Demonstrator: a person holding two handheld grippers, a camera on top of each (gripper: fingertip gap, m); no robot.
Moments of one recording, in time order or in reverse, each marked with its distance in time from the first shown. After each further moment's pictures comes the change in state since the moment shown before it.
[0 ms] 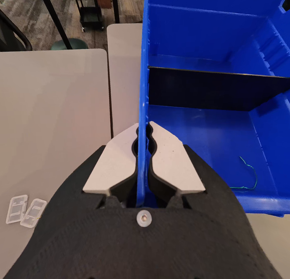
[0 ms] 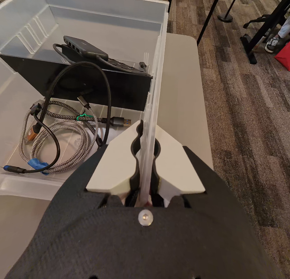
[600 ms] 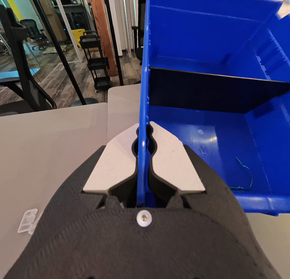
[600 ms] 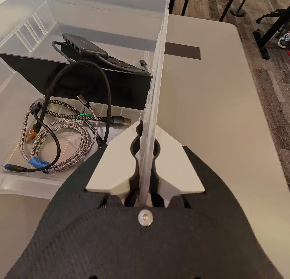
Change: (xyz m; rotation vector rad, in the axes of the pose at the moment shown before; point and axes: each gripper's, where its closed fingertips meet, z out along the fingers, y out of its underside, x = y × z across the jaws) left arm 0.046 -0.042 -0.069 0.329 -0.007 0.104; right arm -0.121 0.031 -0.065 -0.022 -0.020 -0.011
